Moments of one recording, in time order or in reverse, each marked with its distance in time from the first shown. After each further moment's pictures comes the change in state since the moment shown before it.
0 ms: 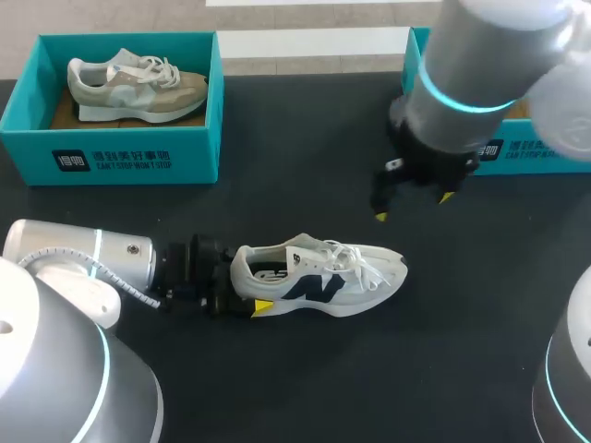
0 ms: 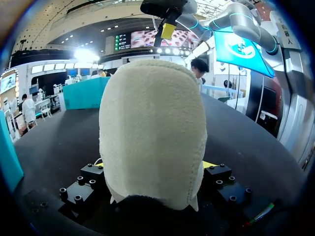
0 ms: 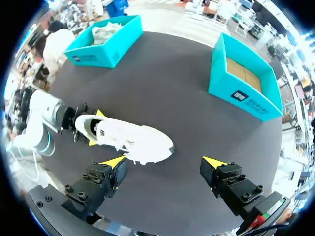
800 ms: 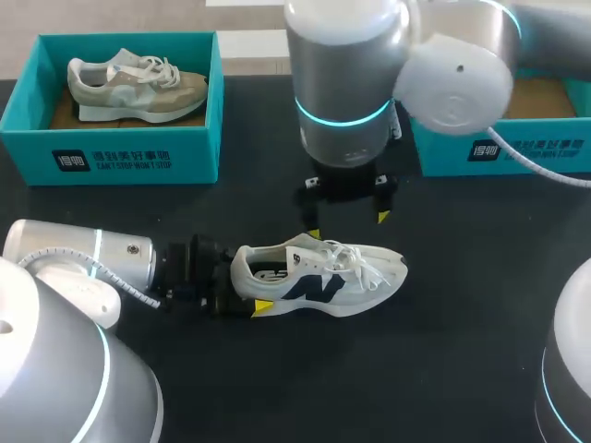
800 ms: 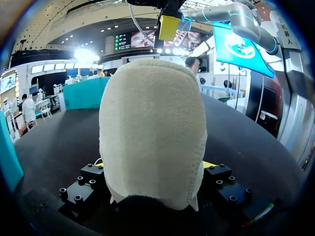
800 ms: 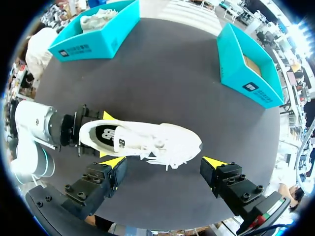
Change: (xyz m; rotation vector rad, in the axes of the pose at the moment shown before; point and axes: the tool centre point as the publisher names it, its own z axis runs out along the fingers) left arm 0.000 0.000 0.000 0.000 0.000 0.000; right arm 0.081 0.012 0.031 0.116 -0.098 0.071
